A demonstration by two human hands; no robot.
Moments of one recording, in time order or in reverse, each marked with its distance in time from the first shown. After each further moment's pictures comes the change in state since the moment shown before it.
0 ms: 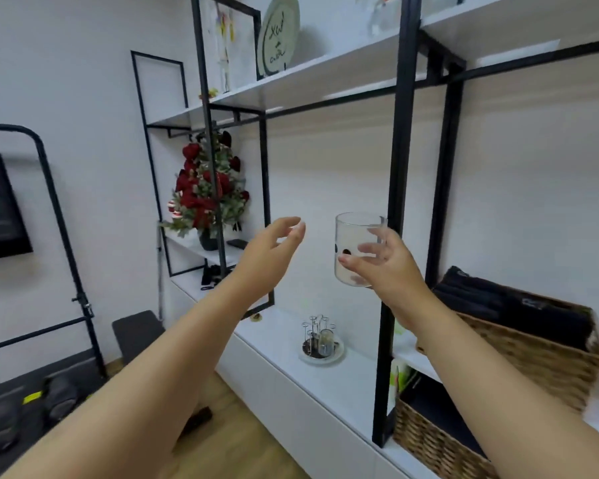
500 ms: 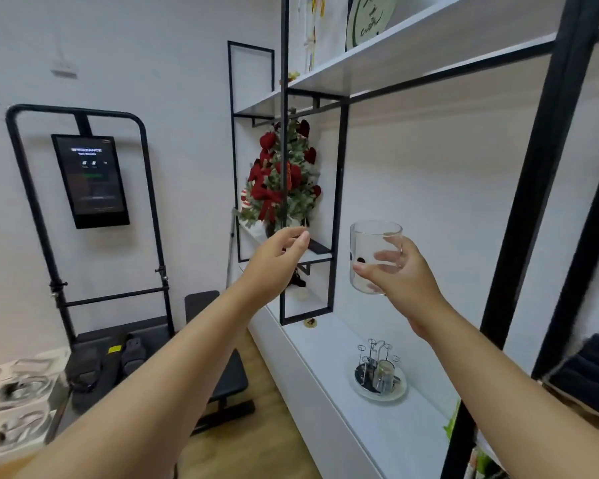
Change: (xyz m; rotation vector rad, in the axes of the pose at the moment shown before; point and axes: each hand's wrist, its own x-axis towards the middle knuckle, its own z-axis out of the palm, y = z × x) left_hand 0.102 -0.114 -0.014 0.079 0.202 -0.162; right_hand 0.180 0.101 0.075 0.033 -0.246 0.015
